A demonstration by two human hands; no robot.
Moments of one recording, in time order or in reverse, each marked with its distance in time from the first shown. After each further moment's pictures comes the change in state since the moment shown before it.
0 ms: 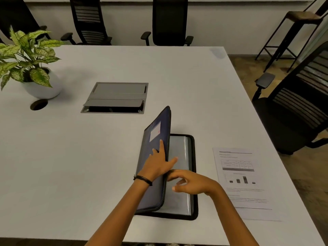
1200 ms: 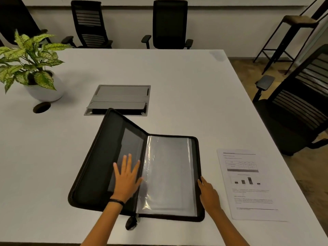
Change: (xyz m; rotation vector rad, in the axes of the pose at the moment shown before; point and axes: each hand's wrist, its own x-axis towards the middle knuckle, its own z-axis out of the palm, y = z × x) left_hand -0.012 -0.148 -0.001 0.763 0.258 -0.008; right_hand 0.016 0.149 0.058 -0.540 0.633 0.436
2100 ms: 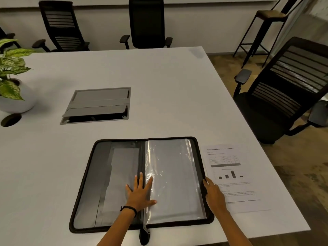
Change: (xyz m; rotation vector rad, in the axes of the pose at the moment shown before) left_hand 0.024 0.091 0.067 -0.193 -0.367 0.182; right_hand -0.016 0.061 -0.027 0.091 0.135 0.130
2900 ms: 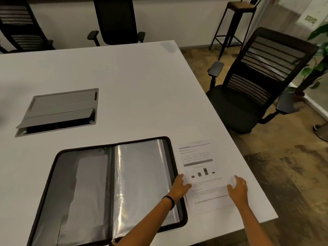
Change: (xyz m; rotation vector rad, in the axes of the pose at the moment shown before) left_hand 0.042 0.249 -0.020 -1.112 -0.266 0.127; right_hand 0.015 0.166 -0.076 0.381 0.215 0.545
